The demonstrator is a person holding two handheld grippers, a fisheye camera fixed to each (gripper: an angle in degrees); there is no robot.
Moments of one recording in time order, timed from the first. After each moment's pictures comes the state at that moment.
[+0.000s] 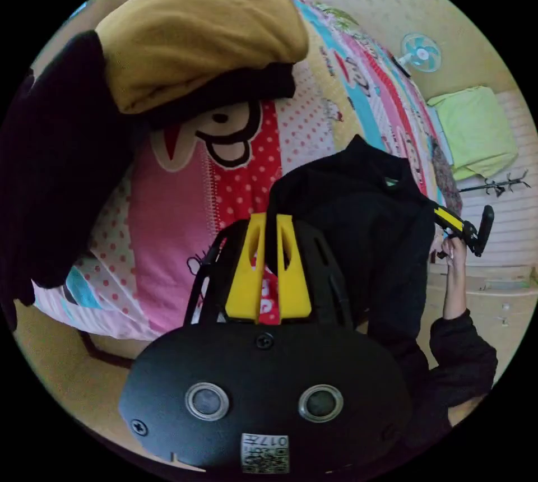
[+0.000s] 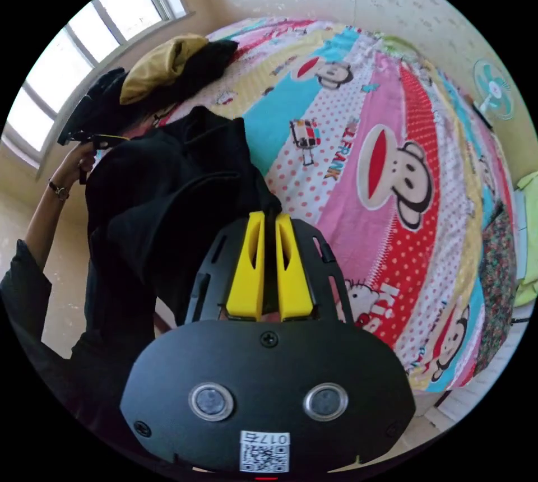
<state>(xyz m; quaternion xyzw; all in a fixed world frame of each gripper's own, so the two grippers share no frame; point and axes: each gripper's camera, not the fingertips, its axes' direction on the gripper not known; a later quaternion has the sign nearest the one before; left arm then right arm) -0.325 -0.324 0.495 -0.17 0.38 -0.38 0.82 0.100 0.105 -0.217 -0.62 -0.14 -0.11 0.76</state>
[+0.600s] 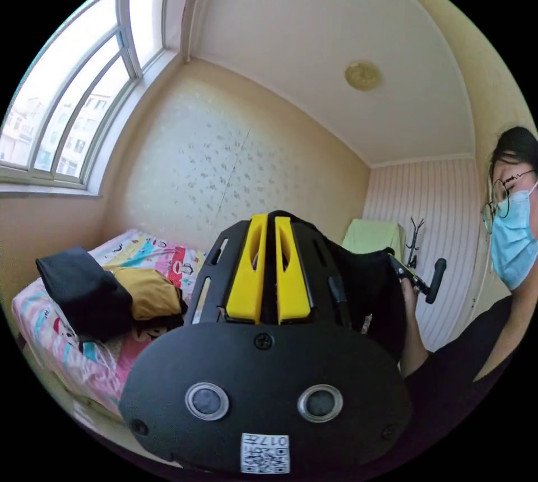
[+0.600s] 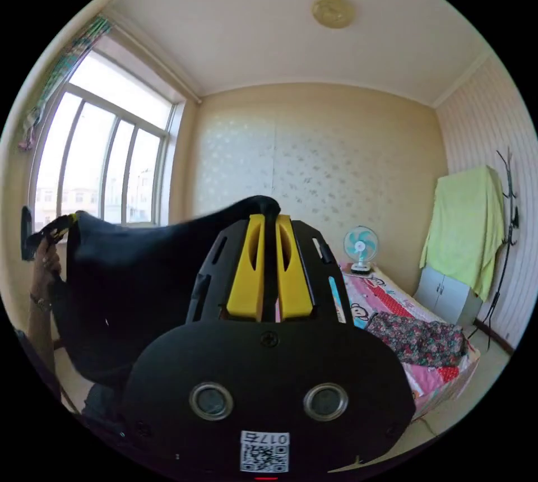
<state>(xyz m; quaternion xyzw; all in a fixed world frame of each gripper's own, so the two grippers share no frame) -0.312 -0.211 -0.039 0.47 0.17 -0.45 0.74 0.087 -0.318 -0.537 -0.07 -0.01 -0.06 1.00</state>
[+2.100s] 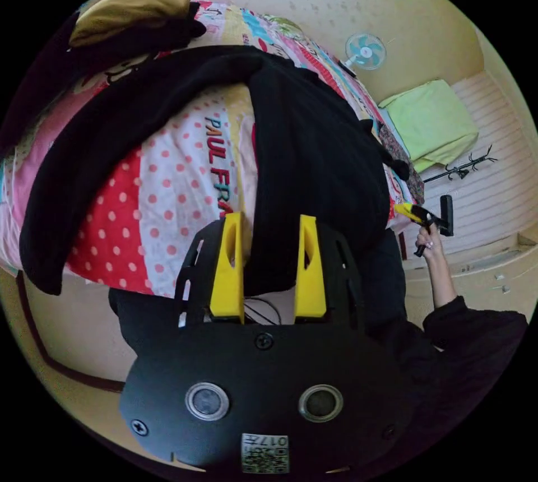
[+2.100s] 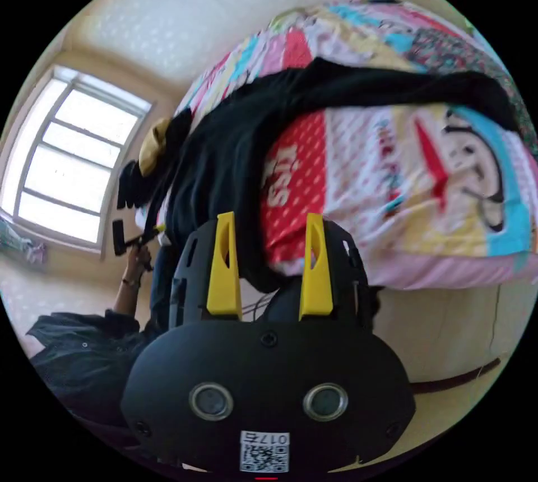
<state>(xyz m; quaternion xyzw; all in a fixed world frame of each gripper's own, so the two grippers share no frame) -0.190 -0.263 0.473 -0.08 0.43 -0.40 0.80 0.401 -0.059 -0.349 -0.65 -0.14 0.19 0.73</state>
